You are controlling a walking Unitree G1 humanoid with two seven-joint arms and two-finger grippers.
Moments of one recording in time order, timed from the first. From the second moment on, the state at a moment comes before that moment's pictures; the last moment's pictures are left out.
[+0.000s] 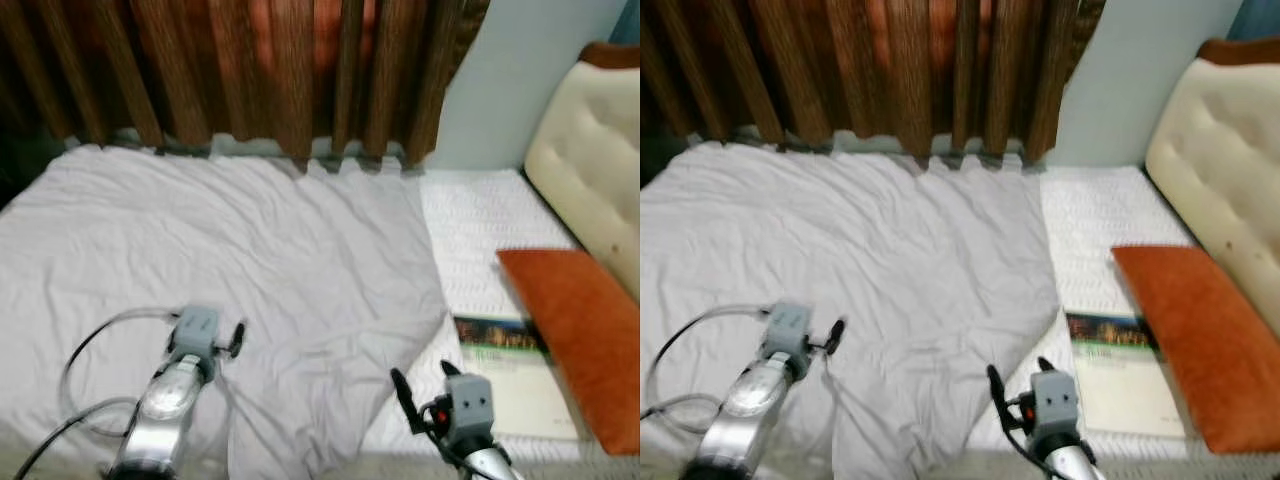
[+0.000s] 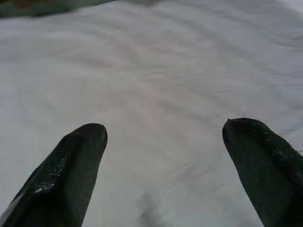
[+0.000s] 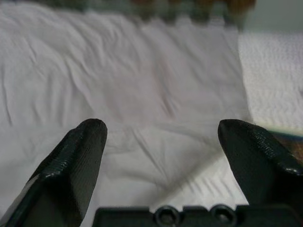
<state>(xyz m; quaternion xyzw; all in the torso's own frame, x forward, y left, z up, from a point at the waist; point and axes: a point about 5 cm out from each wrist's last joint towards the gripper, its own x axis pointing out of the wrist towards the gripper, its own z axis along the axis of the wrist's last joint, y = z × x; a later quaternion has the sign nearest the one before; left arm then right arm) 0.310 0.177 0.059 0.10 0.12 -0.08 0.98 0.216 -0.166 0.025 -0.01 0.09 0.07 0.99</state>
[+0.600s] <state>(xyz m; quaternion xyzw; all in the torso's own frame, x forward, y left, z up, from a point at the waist) 0.375 0.205 0.116 -0.02 0.07 0.08 0.99 0.023 -0.165 0.072 -0.01 0.24 0.02 0.97</state>
